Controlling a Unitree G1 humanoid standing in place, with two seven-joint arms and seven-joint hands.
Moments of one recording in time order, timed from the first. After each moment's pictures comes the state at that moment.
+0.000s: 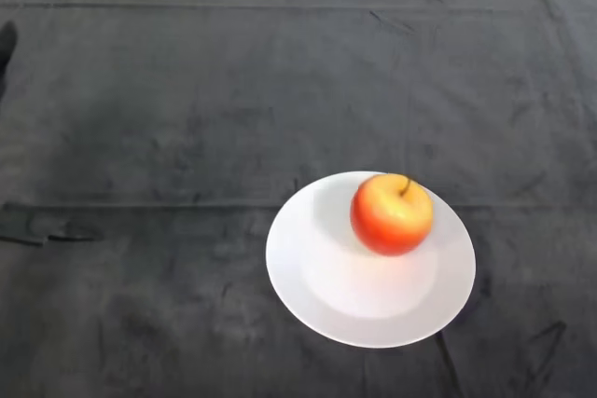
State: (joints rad) left arm -0.32 0.63 0.01 0.62 -0.06 -0.60 0.01; right arm -0.72 -0.63 -0.77 1.22 0.73 0.71 0.66
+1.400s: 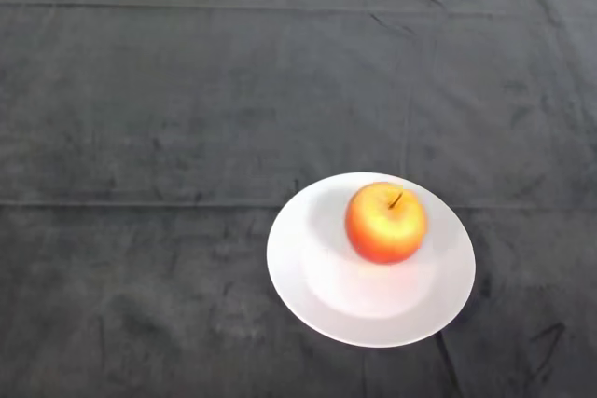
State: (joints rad) left arm -0.32 0.75 0.22 1.14 -0.05 -0.76 0.10; right arm -0.72 -0.63 -0.77 1.22 0.73 0.71 0.66
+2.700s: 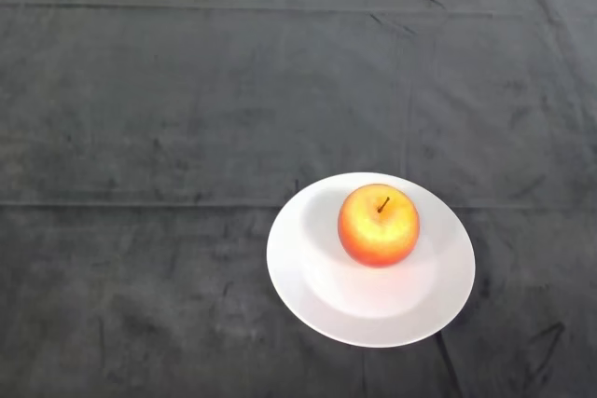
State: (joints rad) left arm -0.32 0.76 0.25 1.14 -0.01 -0.75 0.17; right arm -0.72 -0.63 -0.77 1.22 0.73 0.71 0.66
